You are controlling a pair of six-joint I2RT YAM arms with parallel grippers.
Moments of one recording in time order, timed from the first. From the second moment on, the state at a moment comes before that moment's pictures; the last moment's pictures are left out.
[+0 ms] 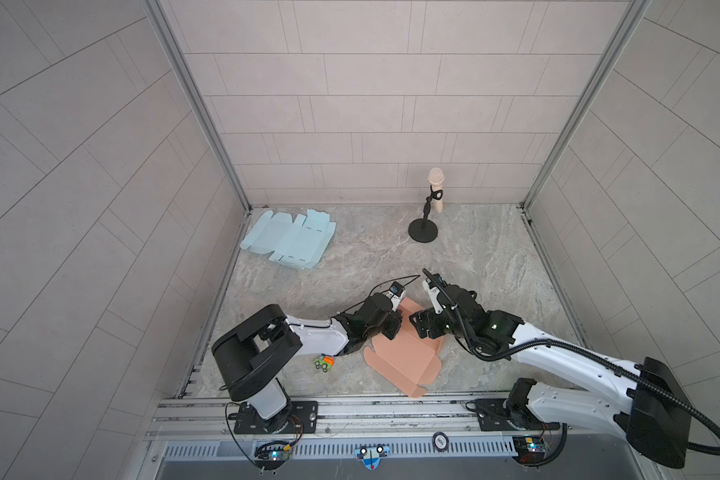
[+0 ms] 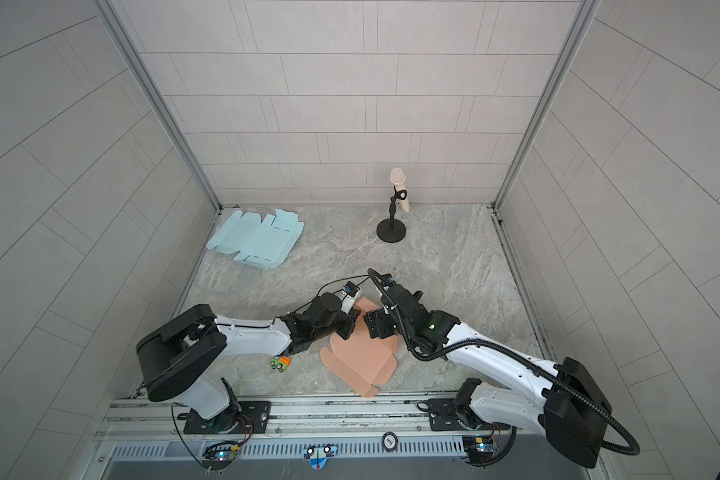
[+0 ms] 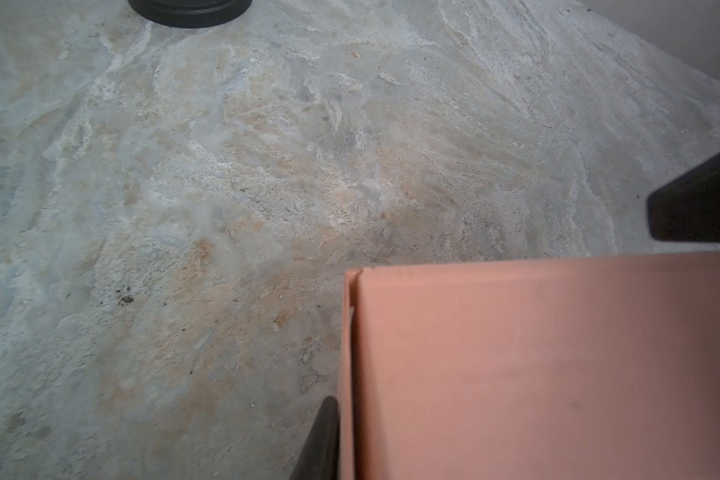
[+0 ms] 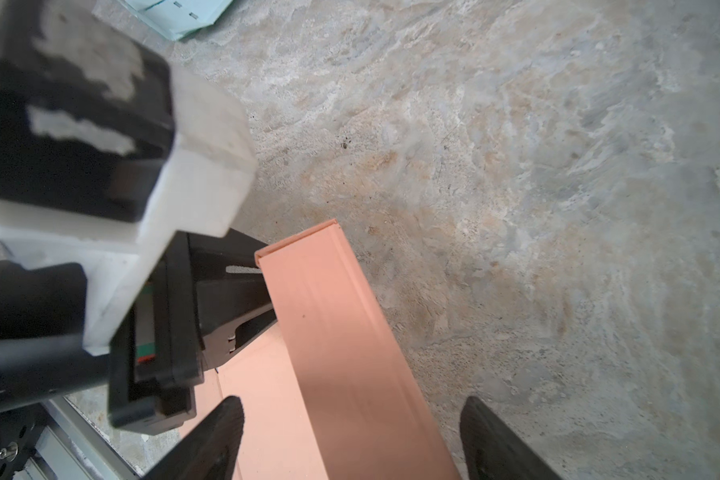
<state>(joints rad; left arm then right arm) -0.92 1.63 0.63 0.36 -0.08 -0.19 0.79 1.10 0.66 -0.36 0.07 0.47</state>
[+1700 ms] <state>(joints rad) -0.92 1.77 0.66 0.57 -0.14 -0.28 0.76 1.14 0.54 -0.19 -0.02 0.58</state>
